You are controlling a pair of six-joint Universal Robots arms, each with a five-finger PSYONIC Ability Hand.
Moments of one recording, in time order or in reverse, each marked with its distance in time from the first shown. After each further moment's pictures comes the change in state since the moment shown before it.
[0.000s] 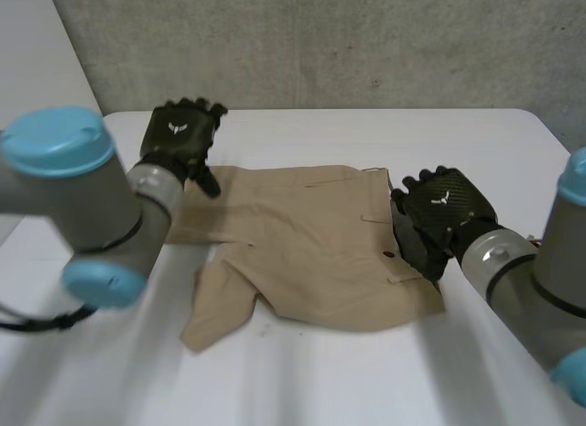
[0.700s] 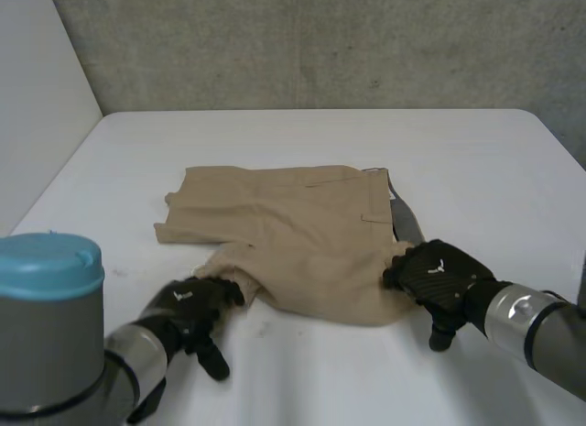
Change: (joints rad) left arm -0.063 0.262 -0.552 -0.295 0.079 -0.260; right arm -0.171 -0.023 0.182 0.171 -0.355 -0.152; left_hand 0.187 0.173 0.175 0.164 0.143; right_hand 0.141 0.163 0.158 0.130 0.118
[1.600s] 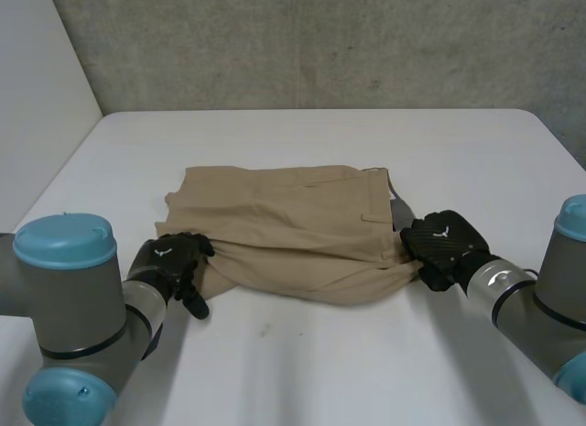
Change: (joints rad) left arm 0.085 -0.179 0.096 0.240 -0.112 0.043; right arm 0.005 0.185 -0.066 -0.352 0.107 0.195; left_hand 0.001 0.002 -0.014 -0.006 0.009; right_hand 0.608 0.798 0.805 0.824 0.785
